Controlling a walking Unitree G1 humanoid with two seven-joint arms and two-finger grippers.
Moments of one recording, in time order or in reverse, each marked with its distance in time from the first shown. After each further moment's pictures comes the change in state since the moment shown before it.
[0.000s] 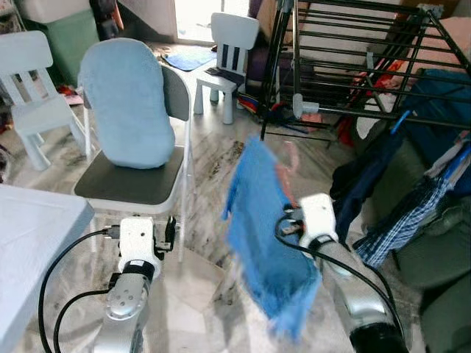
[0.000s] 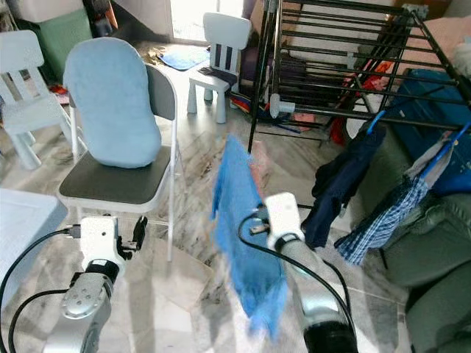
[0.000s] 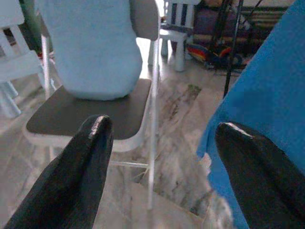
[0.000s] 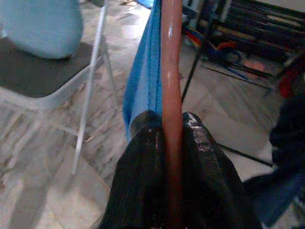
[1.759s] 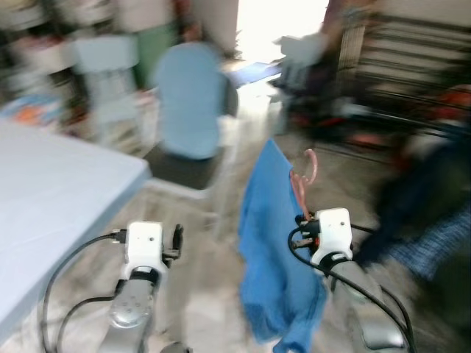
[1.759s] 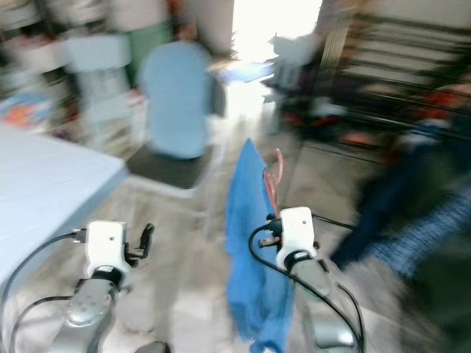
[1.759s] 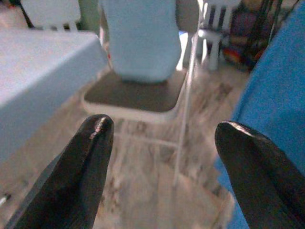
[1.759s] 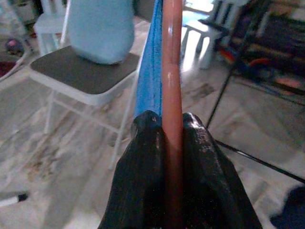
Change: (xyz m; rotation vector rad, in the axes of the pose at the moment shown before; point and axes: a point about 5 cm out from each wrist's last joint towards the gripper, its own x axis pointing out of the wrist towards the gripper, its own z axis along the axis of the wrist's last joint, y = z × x) left arm -0.010 -0.011 0.014 0.028 0.010 -0.027; right arm -0.034 0.000 -0.005 0.065 0.010 -0.034
